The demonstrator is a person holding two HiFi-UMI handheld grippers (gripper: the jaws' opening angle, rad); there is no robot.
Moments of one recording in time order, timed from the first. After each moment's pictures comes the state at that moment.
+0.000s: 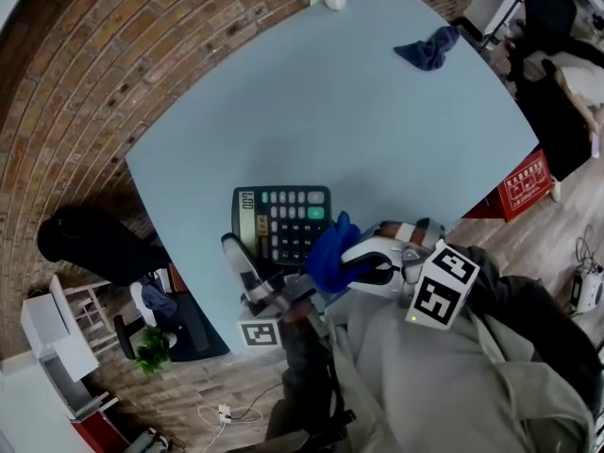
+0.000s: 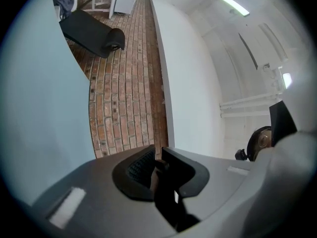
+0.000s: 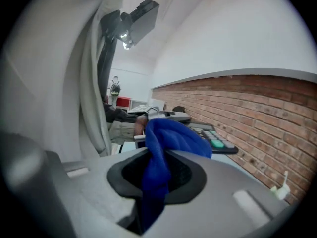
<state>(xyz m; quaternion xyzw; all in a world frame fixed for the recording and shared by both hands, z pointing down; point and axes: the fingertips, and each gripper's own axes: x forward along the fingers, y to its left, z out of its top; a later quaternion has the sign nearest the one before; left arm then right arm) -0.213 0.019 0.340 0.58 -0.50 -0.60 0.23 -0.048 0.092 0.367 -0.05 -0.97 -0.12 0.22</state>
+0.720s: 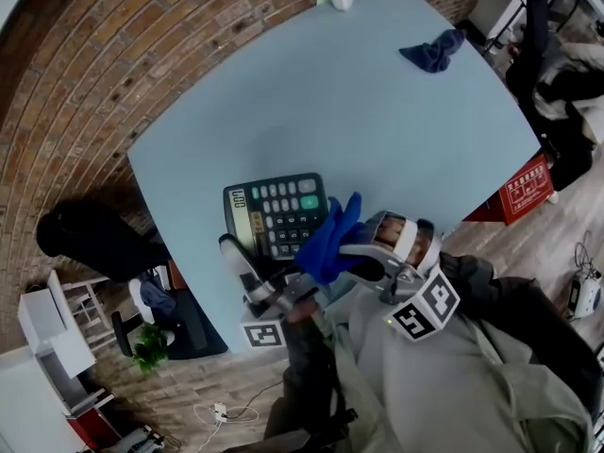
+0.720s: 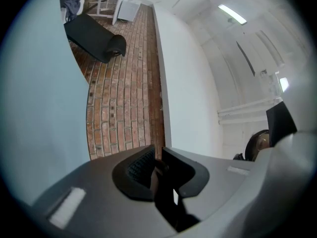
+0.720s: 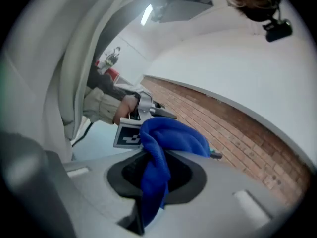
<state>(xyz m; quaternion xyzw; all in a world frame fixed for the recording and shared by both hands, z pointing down) -0.224 0.027 0.328 0.56 -0.50 -0.63 0.20 -0.067 0.069 0.367 0.10 -0.92 -0.32 0.22</state>
